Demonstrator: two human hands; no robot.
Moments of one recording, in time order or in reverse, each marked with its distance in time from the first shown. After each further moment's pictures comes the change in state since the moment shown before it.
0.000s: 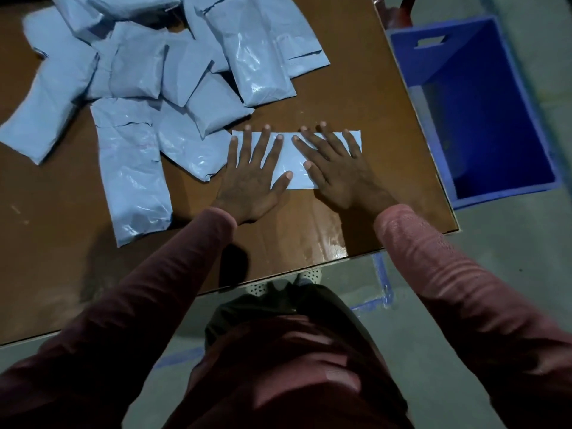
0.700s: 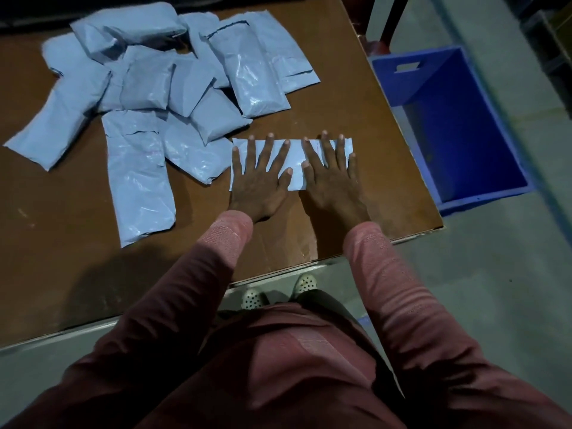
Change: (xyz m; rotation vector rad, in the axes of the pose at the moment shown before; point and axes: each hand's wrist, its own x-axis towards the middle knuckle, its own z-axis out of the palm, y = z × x) left_hand 0.005 0.024 -0.006 -0.090 0.000 -0.107; right_hand -0.007 -0.034 0.010 0.162 0.063 0.411
